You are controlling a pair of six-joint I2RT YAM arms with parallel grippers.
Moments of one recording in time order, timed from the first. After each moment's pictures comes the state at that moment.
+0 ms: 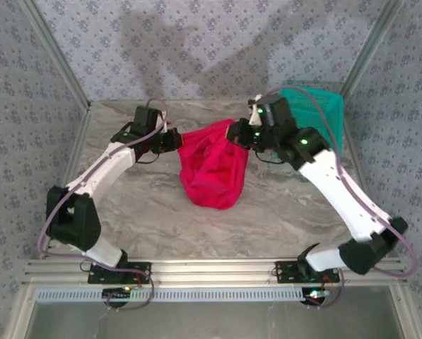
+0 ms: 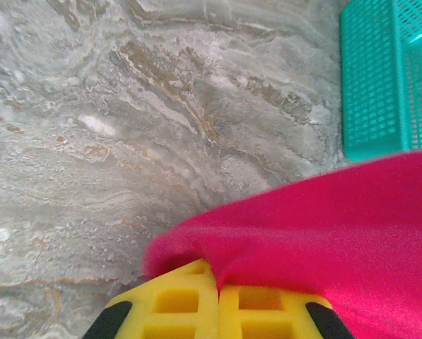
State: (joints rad) left arm -0.36 1.58 1.28 -0.48 0.33 -0.49; right arm 0.60 1.35 1.59 -0.79 -0.24 0.80
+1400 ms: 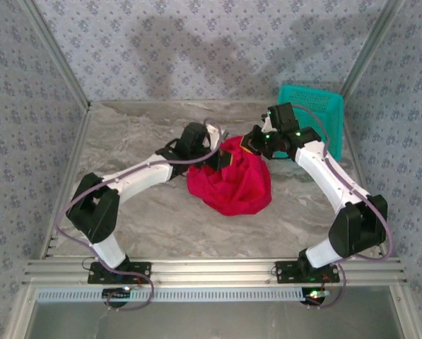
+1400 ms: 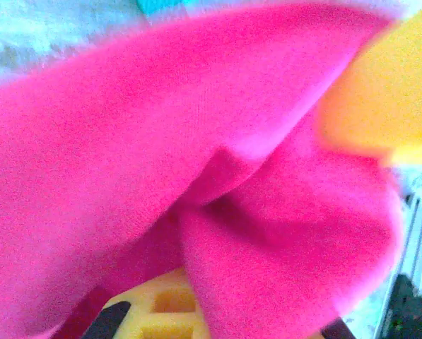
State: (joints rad) left arm -0.70 1.69 1.26 -0.15 0.43 -0.42; right arm 0.33 1.49 1.33 -0.68 -0.43 0.80
